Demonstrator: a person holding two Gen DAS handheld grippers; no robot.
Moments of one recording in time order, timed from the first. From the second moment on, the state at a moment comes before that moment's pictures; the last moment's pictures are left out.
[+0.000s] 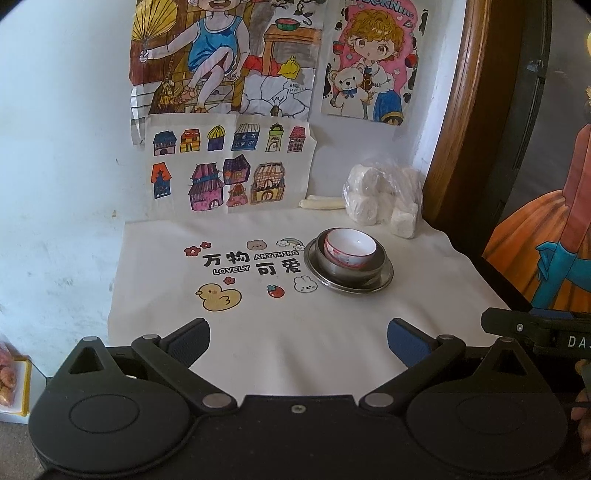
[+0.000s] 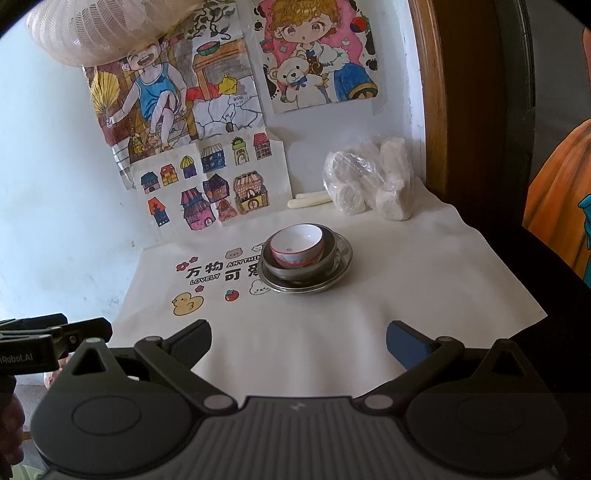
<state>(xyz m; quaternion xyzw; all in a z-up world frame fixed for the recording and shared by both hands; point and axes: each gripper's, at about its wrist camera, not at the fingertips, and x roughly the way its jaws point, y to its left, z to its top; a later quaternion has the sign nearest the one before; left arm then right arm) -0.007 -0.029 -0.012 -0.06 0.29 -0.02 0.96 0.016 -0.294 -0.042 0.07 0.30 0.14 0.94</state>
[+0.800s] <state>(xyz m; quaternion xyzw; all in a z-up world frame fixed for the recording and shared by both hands) -0.004 -0.026 -0.017 -0.06 0.30 -0.02 0.95 0.021 -0.294 -0.045 0.07 0.30 0.14 0.94</state>
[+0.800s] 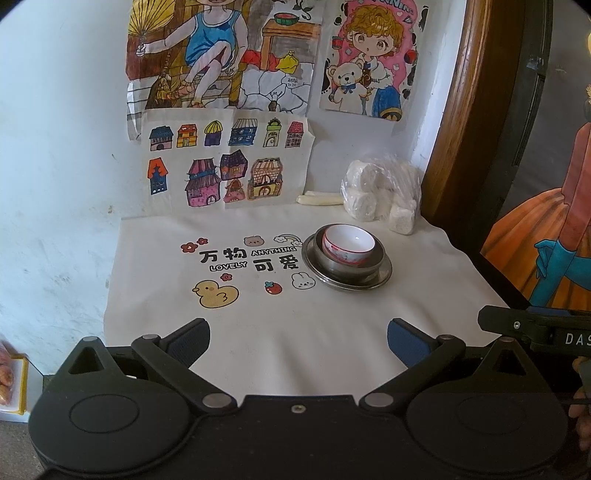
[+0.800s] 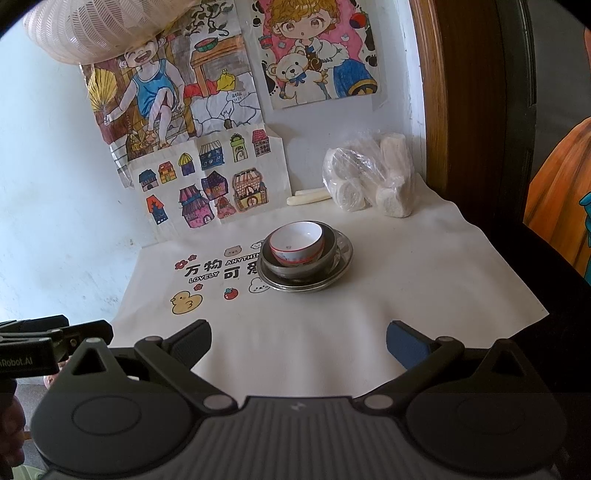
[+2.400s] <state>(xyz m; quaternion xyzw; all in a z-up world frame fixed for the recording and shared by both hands) 0.002 -0.028 -0.020 -0.07 0.30 -0.02 0.95 0.031 -0.292 -0.048 0.07 0.32 0.15 0.93</state>
